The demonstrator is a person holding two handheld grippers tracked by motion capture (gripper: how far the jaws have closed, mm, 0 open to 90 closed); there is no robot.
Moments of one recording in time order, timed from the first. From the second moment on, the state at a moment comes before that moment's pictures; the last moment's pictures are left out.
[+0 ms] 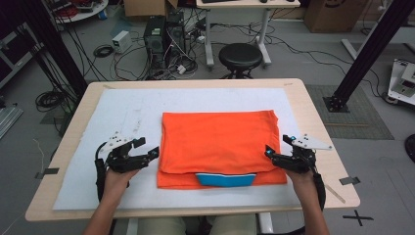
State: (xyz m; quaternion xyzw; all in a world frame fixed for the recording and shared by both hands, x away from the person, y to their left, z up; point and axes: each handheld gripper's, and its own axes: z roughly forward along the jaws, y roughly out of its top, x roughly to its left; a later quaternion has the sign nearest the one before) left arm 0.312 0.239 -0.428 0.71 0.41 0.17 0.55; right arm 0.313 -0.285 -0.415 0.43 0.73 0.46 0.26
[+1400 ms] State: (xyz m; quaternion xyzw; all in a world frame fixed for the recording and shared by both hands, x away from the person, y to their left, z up) left arm 0.293 0.197 -0.451 0.77 0.45 0.17 0.41; right arm 0.347 -0.203 -0.410 0.37 0.79 0.45 0.21
